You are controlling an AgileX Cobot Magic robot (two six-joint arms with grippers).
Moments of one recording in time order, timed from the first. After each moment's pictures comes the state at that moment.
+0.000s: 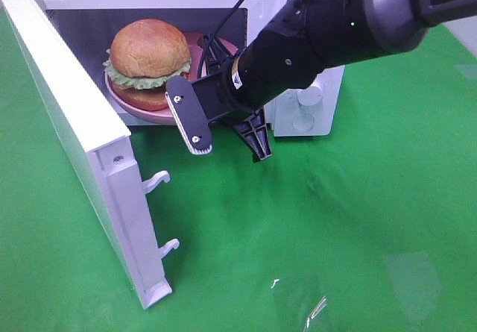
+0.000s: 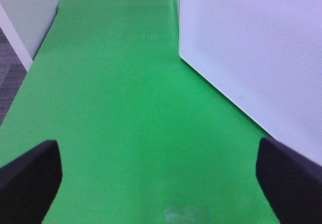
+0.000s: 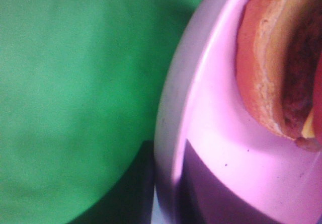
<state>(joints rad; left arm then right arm) 0.05 0.00 -0.52 -0.06 1.07 0.09 0.69 1.97 -1.28 -0.40 0.19 -1.13</state>
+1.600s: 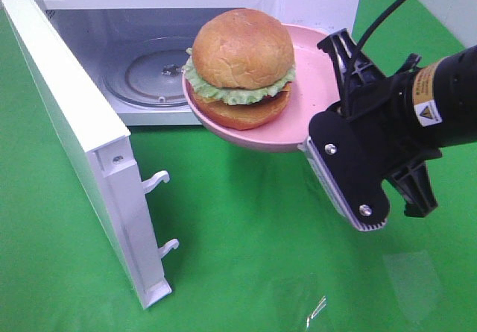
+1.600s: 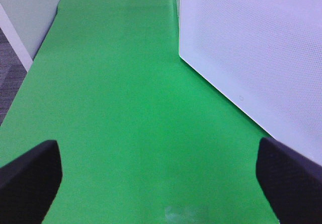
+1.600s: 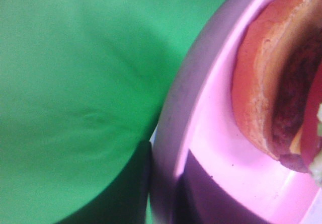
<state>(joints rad) 0.05 0.00 -0.52 -0.06 1.07 0.09 0.69 1.27 -0.70 -0.44 0.30 -1.14</state>
